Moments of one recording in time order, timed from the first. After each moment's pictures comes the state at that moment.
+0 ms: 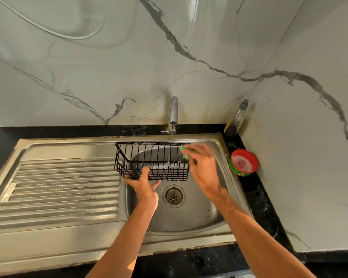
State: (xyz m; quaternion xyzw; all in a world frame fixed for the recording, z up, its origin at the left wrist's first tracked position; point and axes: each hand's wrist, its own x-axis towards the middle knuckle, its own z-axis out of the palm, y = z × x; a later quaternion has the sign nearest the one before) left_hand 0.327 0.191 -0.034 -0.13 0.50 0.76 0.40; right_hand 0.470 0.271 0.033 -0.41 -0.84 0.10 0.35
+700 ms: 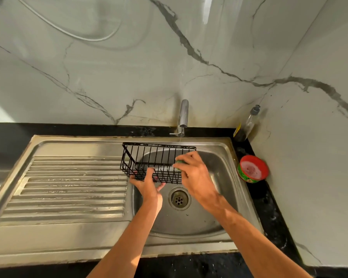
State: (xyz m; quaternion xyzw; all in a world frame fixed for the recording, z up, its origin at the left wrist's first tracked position) left_hand 0.319 0.193 -0.030 -0.14 0.51 0.75 0.40; right_hand 0.445 0.250 0.033 -0.28 -0.91 0.10 0.29
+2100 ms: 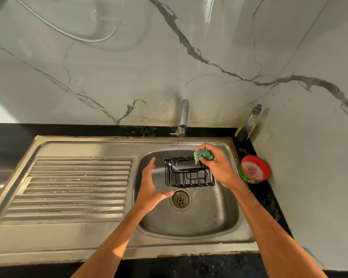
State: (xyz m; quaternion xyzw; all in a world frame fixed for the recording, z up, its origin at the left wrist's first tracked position) left_hand 0.293 0.166 -0.061 0.40 0.71 0.46 0.36; right_hand 0.487 0.306 0.050 -0.42 -0.71 0.50 0.26
